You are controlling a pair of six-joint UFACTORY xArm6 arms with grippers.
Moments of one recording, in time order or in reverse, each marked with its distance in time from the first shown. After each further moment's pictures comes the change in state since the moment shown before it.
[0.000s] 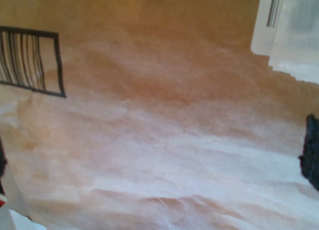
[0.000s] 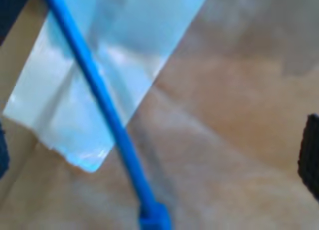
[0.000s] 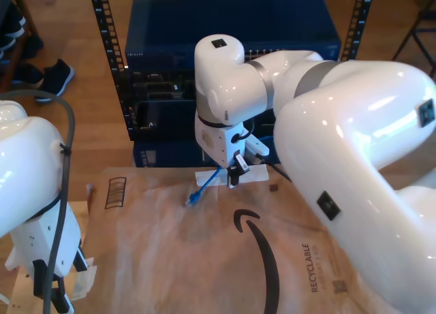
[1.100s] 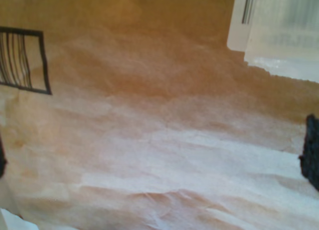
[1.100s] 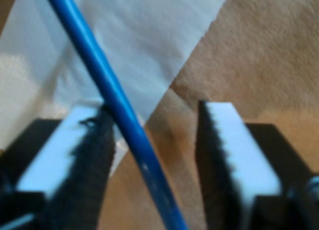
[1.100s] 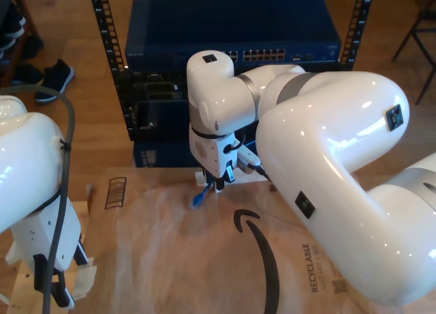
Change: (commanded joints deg) left arm -0.2 0.4 -0.7 -0.1 -0.7 0.0; right arm 0.4 4.5 -1.5 -0.2 -0.2 0.9
